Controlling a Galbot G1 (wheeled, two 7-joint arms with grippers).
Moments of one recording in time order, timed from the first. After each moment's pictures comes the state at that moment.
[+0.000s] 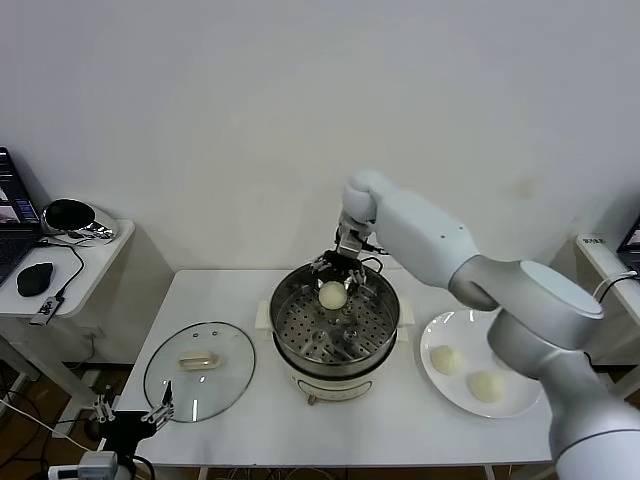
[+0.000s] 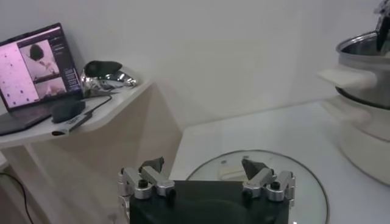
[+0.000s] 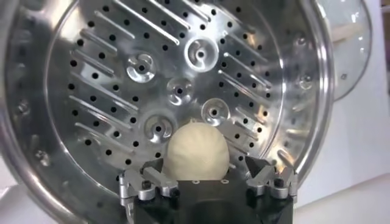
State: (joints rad) left arm 1.69 -1.49 -0.84 -2.15 0.05 0.25 0.12; right arm 0.32 1.34 -0.76 0.84 -0.26 0.67 -1.36
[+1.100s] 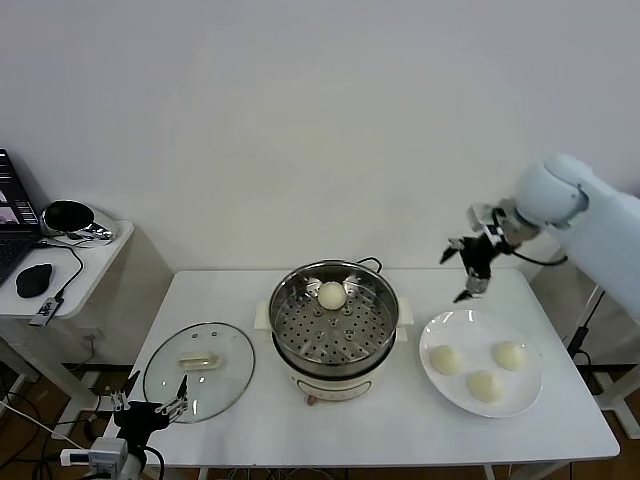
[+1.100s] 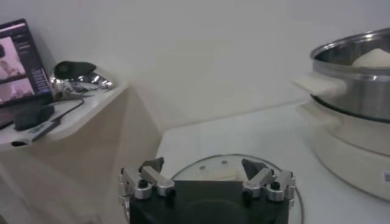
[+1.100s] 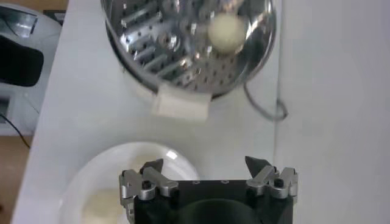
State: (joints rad) left arm 1.66 -1.46 -0.81 -2.15 0.04 0.31 0.16; right arm 0.15 0.59 -0.64 1.46 -0.04 -0.34 -1.34
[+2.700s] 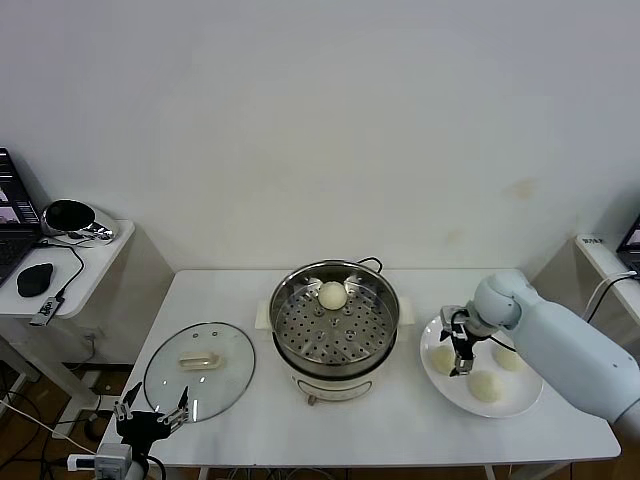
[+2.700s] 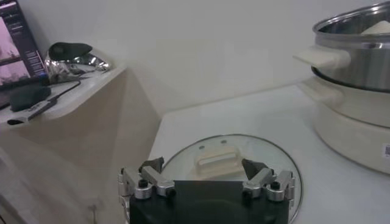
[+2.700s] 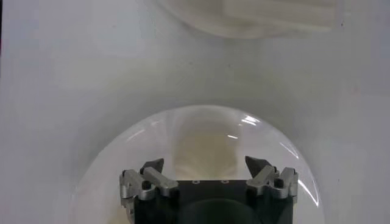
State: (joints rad) left arm 1.66 -1.46 -0.81 -2.10 0.06 0.31 0.17; right arm -0.27 0.78 -0.45 1.28 -0.37 -0.30 -1.23
